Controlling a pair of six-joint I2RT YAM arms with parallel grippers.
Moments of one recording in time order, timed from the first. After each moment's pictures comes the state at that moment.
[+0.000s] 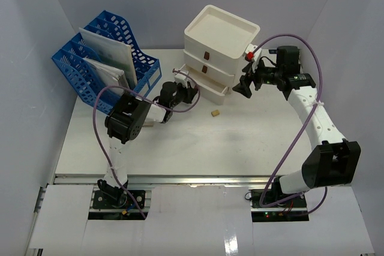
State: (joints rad) left arm -0.49 2.18 1.12 0.88 0.22 -0.23; right arm 0.16 1.43 1.33 -0.47 -0.80 -0.61
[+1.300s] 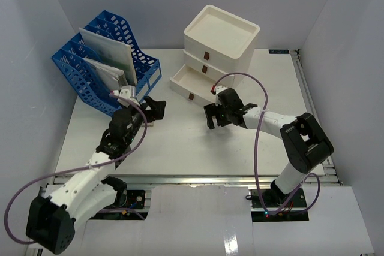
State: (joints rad) left arm -0.45 0.88 0.50 0.28 -0.13 -0.48; right arm 0.62 1.65 0.93 -0.16 -0.03 0.16
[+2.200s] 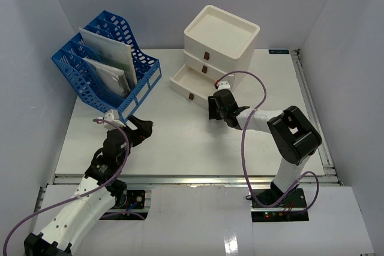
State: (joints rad) left arm -0.45 0.47 0.34 -0.20 -0.30 -0.80; right arm 0.64 1.77 0.92 0.13 0.24 0.33
